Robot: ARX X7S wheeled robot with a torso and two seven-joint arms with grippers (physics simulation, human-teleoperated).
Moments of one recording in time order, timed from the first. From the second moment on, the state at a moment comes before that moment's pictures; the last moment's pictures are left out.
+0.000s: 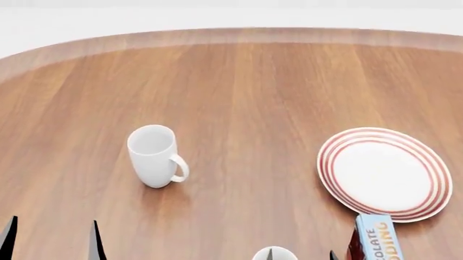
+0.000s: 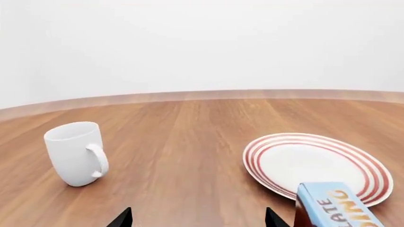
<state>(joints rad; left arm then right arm) -0.11 -0.23 0.33 -0.33 0.05 0.78 -0.41 0.03 0.24 -0.29 0.02 0.27 -0.09 0.25</state>
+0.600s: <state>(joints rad) -0.11 -0.24 0.34 -0.33 0.04 0.78 -0.42 0.03 0.25 -0.30 0.02 0.28 -0.09 0.26</state>
